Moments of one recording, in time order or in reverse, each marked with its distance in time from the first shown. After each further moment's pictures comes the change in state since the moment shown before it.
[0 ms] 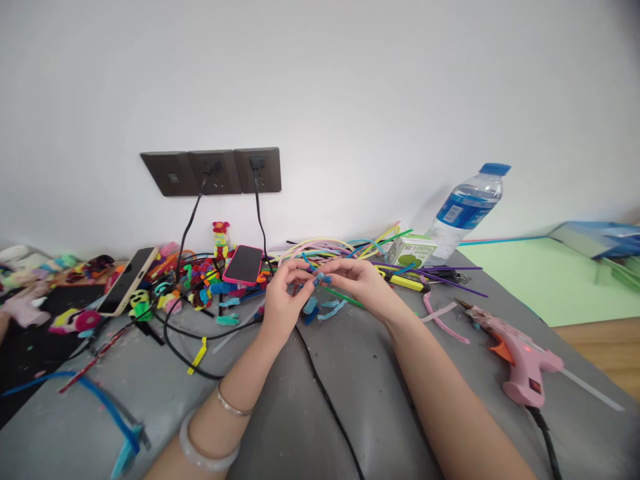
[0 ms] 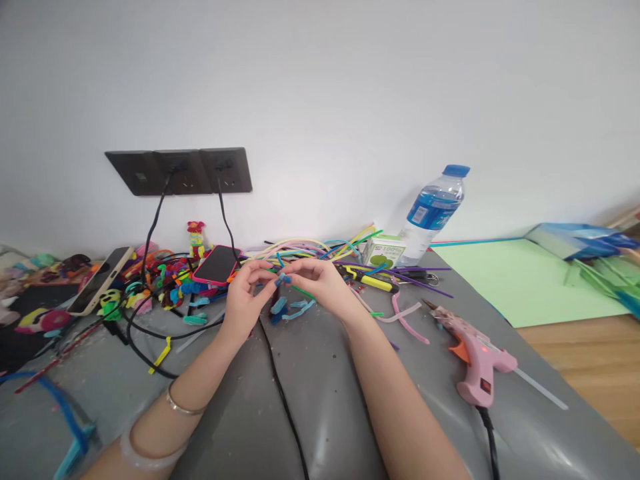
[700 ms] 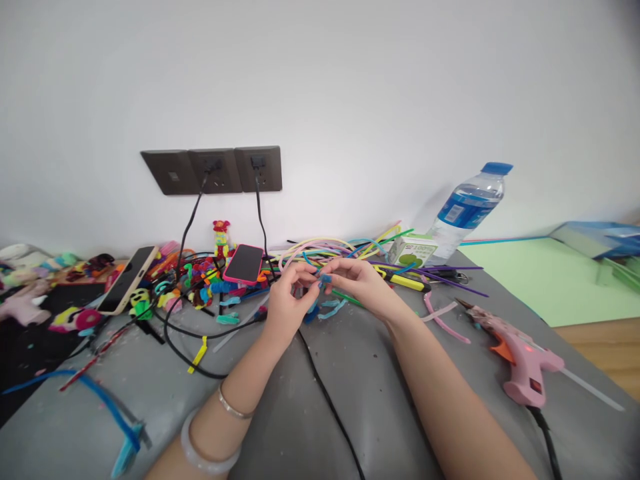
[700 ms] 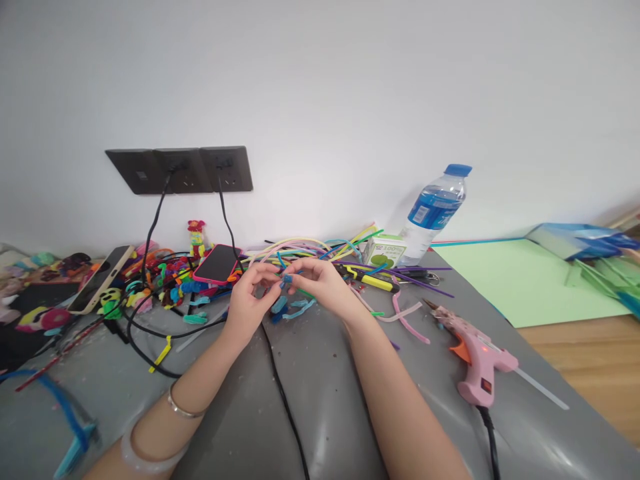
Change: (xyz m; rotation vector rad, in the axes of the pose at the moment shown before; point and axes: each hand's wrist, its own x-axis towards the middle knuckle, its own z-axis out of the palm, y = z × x) left_hand -0.002 0.000 0.003 0.121 -0.025 0.064; right_hand 0.000 -0.003 0.000 -0.005 -0.040 0.033
